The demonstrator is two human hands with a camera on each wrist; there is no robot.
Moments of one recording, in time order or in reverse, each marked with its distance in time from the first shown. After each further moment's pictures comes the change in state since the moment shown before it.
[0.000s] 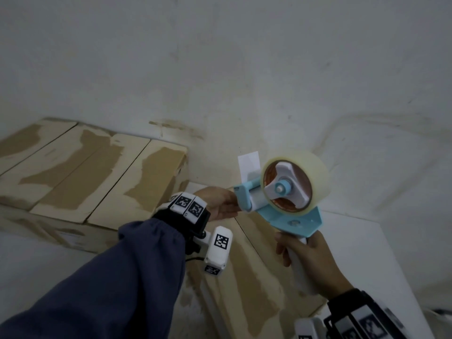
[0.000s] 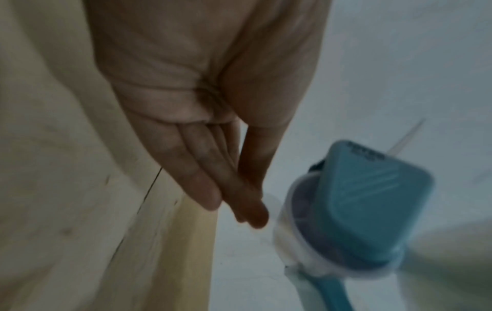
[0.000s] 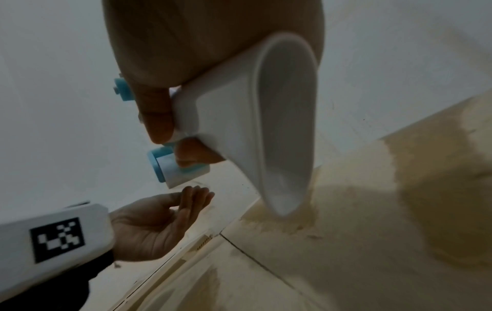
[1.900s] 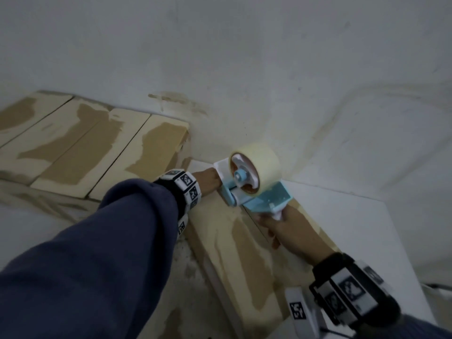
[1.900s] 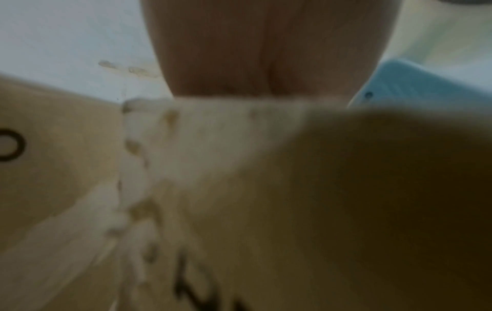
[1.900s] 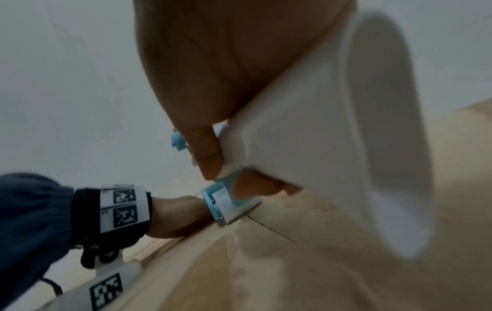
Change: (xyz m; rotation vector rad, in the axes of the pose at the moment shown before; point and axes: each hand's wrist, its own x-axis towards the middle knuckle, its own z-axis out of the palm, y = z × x) left_hand 0.033 -0.017 -0.037 1.097 0.091 0.166; right_hand 0.010 0.001 0.028 -0.422 -0.118 0.209
